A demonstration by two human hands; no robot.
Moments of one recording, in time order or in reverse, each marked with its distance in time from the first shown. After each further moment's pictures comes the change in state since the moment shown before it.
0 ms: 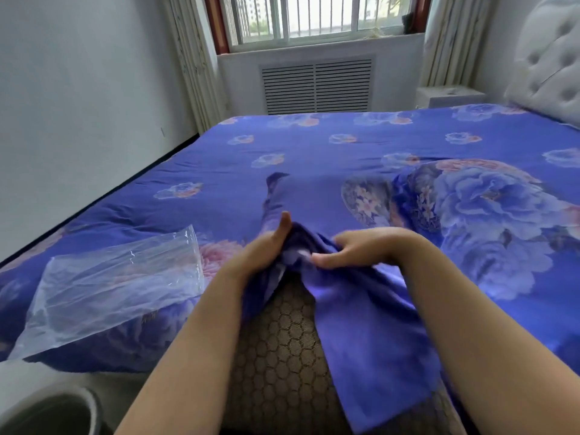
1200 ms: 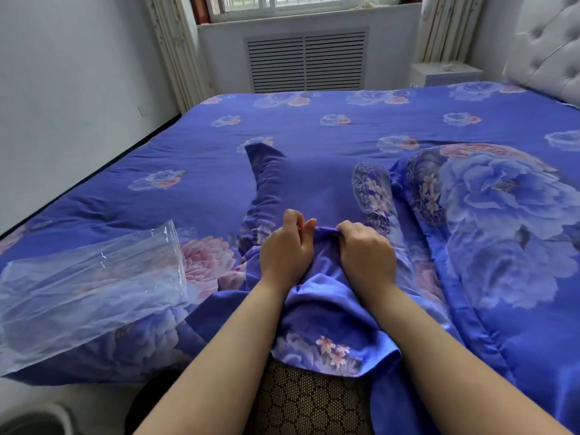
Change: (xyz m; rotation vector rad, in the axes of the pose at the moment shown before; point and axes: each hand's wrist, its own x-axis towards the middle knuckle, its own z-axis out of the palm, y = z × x) left_hand 0.065 -0.038 0.066 0.407 0.548 0.318; right_hand 0.069 0.041 0.058 -0.249 1.086 0.123
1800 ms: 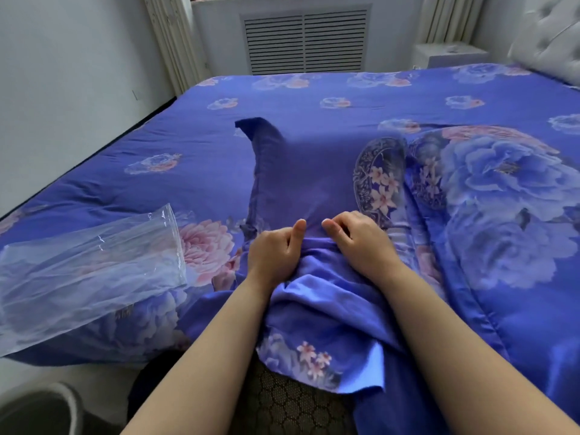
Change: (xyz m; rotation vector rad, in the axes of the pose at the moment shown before) left_hand -0.028 -0.024 -0.012 -0.091 -0.133 -0.007; right_hand -0.004 0.013 -0.006 0.315 -0.354 0.026
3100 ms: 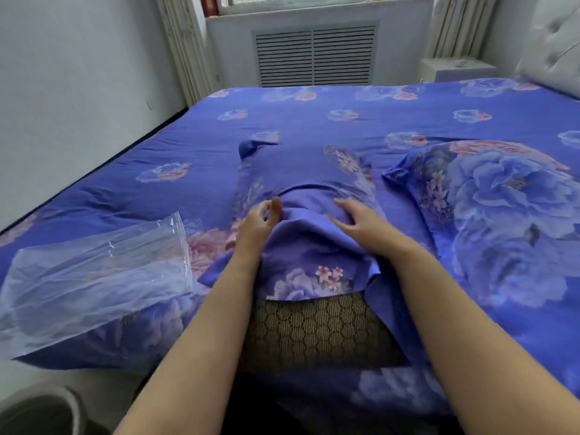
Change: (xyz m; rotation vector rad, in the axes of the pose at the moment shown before) left_hand 0.057 -0.026 -0.029 -0.252 -0.070 -0.325; right_hand 0.049 -0.001 -0.017 0.078 -0.153 -0.017
